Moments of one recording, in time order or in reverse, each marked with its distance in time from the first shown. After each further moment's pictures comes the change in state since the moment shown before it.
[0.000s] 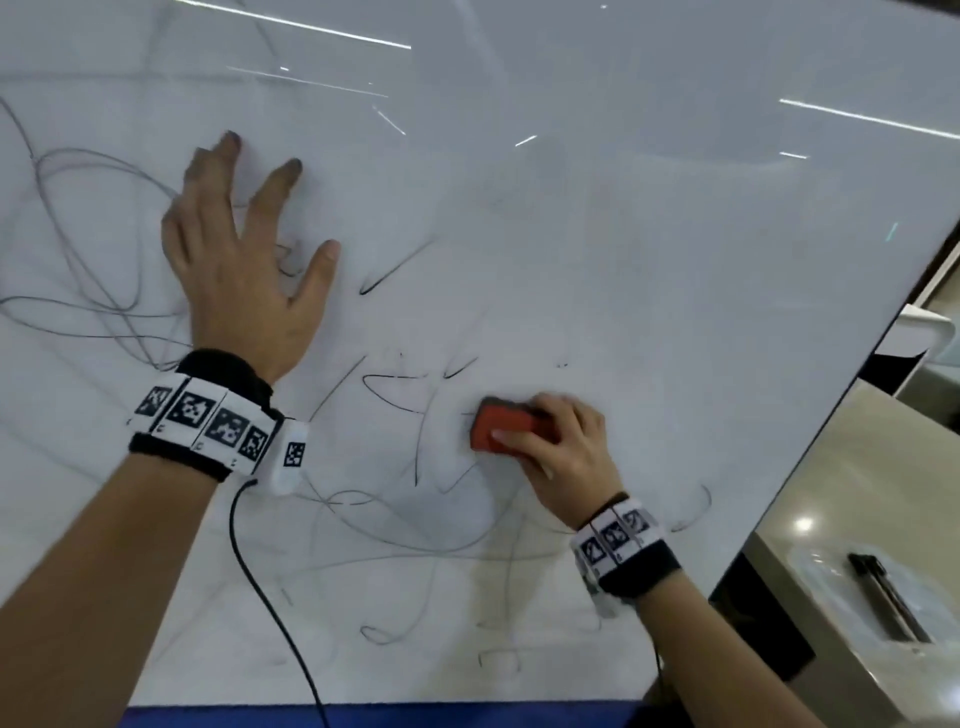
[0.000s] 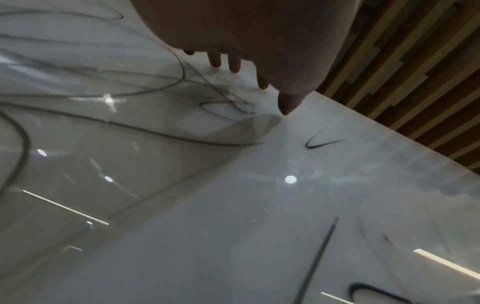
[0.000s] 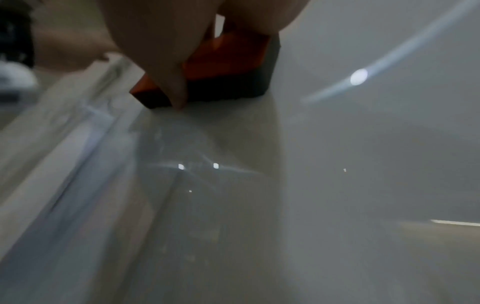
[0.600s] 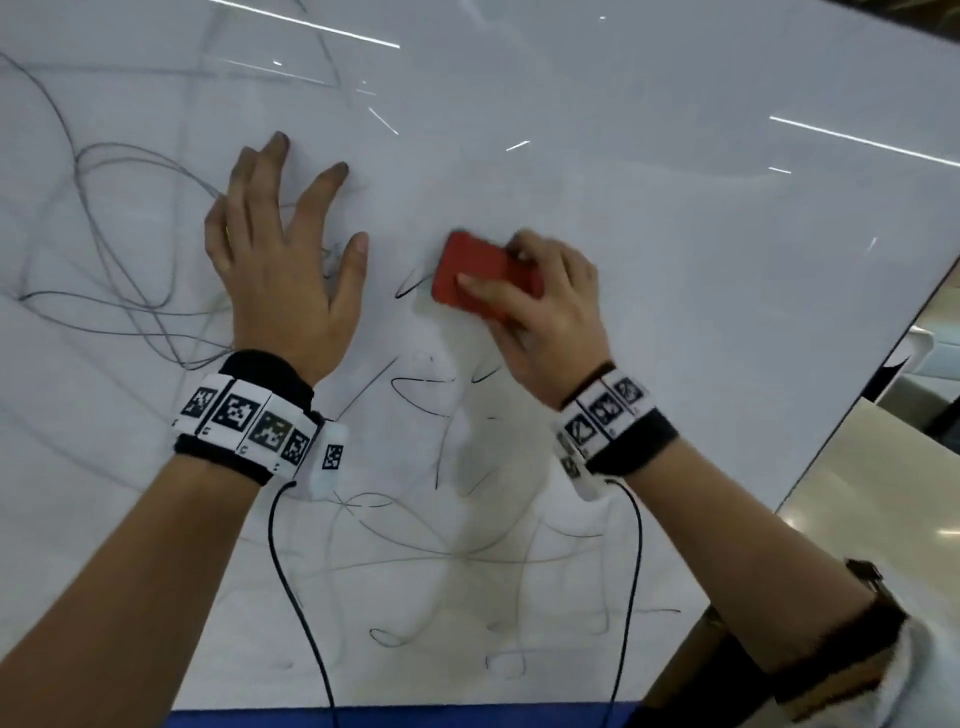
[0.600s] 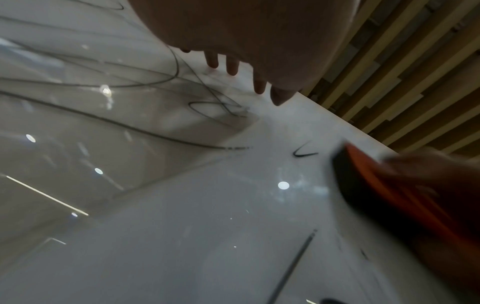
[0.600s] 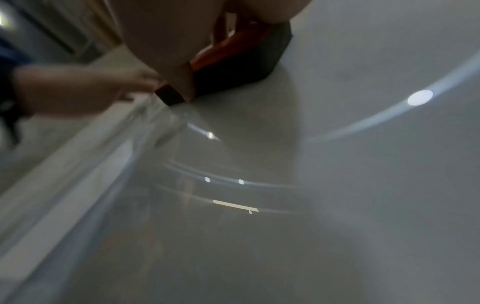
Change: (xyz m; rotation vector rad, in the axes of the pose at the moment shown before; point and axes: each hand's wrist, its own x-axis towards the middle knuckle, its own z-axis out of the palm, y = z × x) left_hand 0.002 0.001 0.000 -0.051 0.033 -0.003; right_hand 0.163 -0.031 -0.017 -0.074 0.120 -0.068
